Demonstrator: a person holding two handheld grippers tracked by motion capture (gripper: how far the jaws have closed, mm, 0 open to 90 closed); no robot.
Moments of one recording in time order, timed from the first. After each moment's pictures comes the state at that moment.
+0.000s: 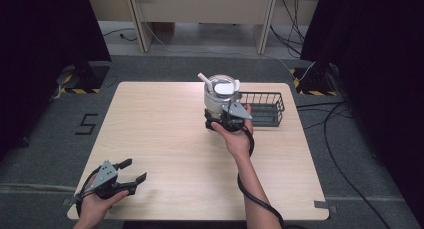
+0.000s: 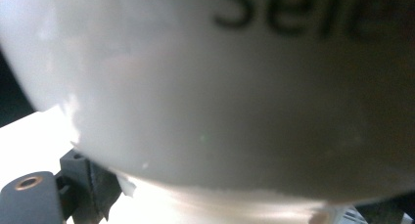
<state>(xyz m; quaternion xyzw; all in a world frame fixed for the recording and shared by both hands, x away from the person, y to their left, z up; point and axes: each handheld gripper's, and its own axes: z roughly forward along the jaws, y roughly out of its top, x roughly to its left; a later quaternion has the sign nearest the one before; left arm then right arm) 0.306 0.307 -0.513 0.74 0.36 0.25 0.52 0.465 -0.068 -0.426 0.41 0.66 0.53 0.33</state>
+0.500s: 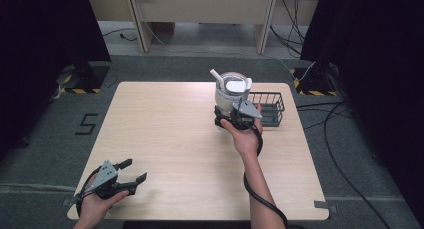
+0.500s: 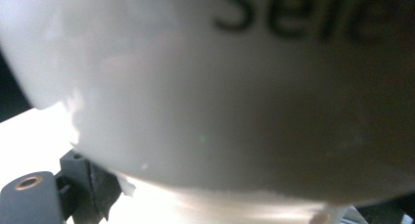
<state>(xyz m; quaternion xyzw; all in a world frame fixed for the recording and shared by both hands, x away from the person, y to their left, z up) 0.306 0.307 -0.513 0.74 0.36 0.25 0.52 0.465 -0.092 -0.418 0.44 0.64 0.52 0.36</state>
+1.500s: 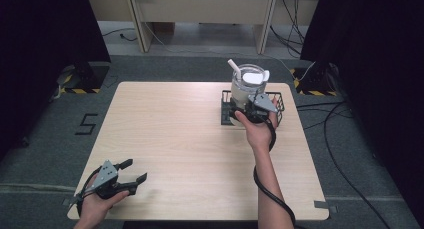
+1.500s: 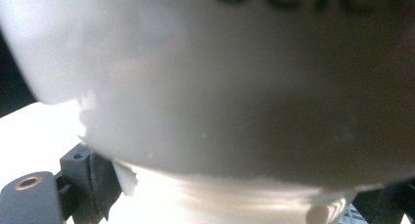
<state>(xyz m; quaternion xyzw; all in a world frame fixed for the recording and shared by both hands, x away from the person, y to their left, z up) 0.307 0.306 -0.514 0.74 0.36 0.24 0.52 0.474 -0.127 -0.399 0.46 0.62 0.50 0.38</state>
